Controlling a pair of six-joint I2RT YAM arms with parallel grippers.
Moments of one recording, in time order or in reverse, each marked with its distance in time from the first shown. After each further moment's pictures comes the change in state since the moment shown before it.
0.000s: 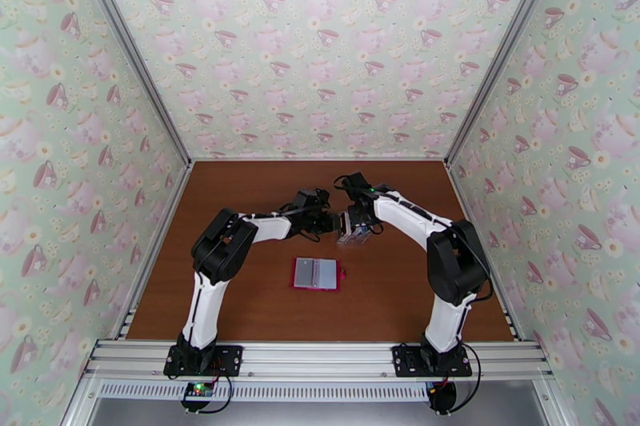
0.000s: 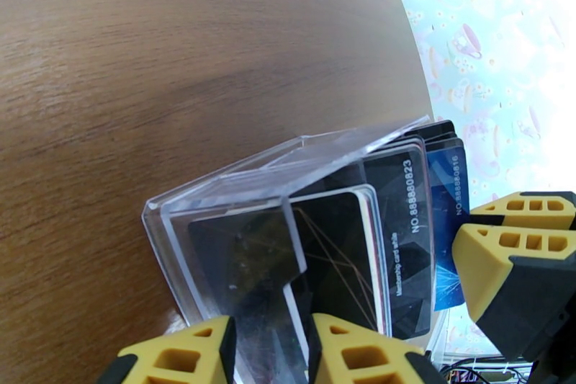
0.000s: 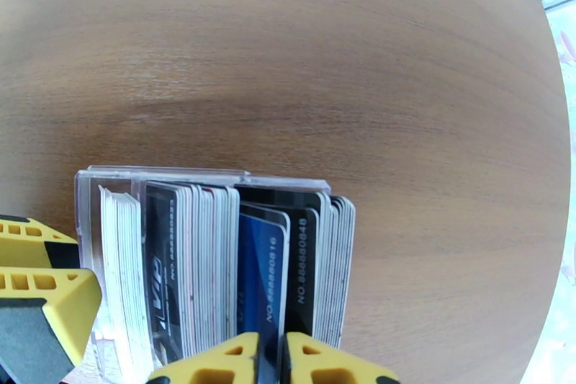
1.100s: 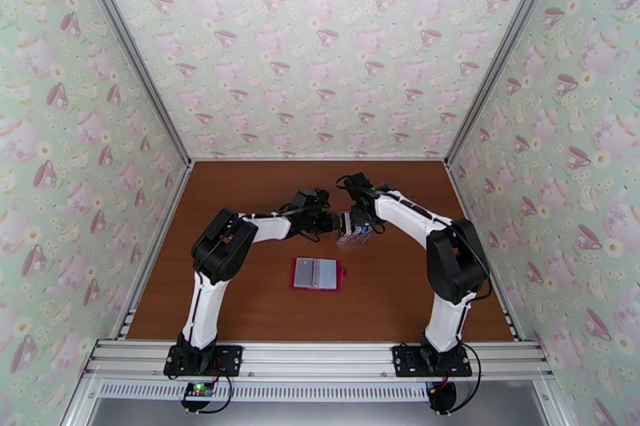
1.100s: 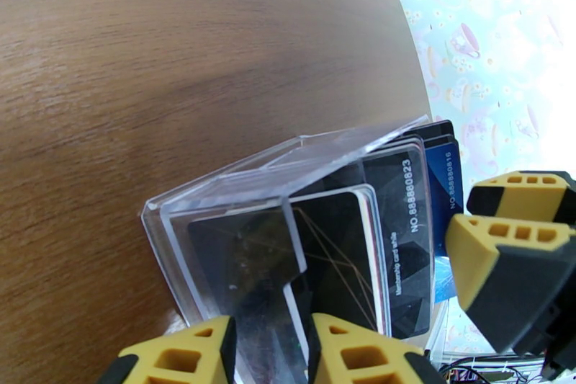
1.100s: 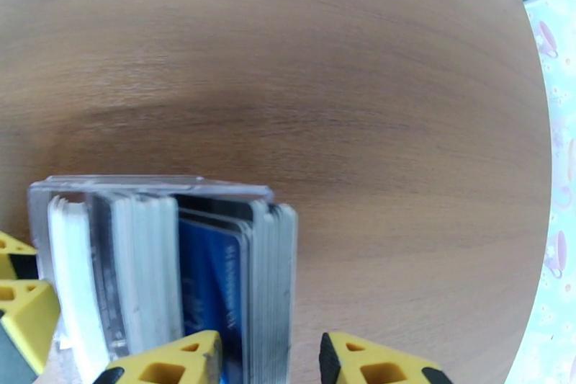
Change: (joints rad) left arm 0.002 0.001 -0.002 0.006 0.008 0.000; right arm -0.028 0.013 0.000 -0.007 0.051 -0.007
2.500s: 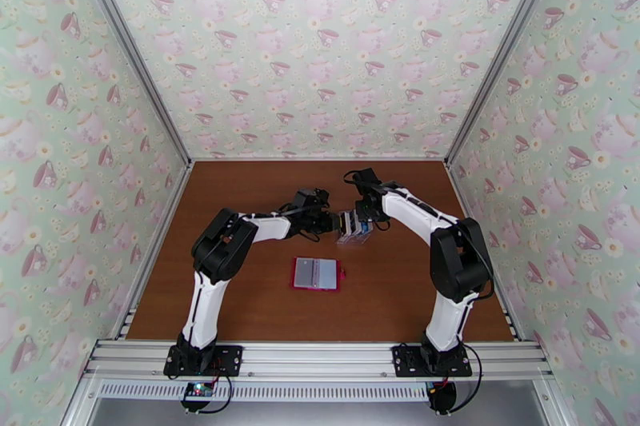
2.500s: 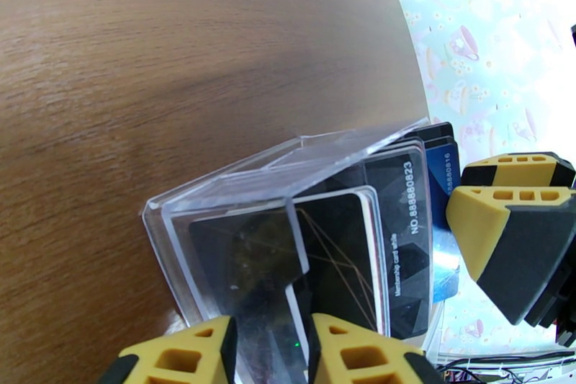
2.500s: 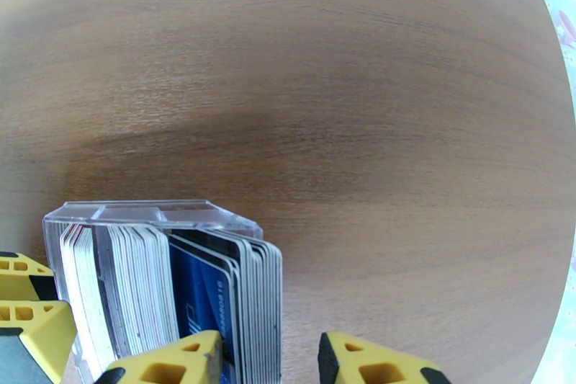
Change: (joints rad) left arm 0.004 0.005 0.000 0.007 0.012 -0.018; right arm -0.057 -0.007 0.002 0.035 -0.102 0.003
